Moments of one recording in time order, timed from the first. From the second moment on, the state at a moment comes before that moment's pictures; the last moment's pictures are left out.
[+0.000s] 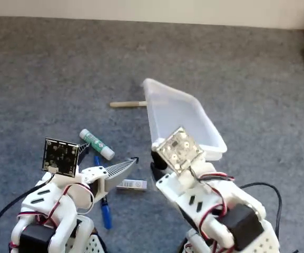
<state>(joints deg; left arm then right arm) 9.3 -104.2 67.0 74.9 8.0 -39.6 -77.9 45.1 77.1 12.6</state>
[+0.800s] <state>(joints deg) 11.7 -104.2 63.4 77.8 10.8 -49.3 -78.0 43.9 77.9 12.6</state>
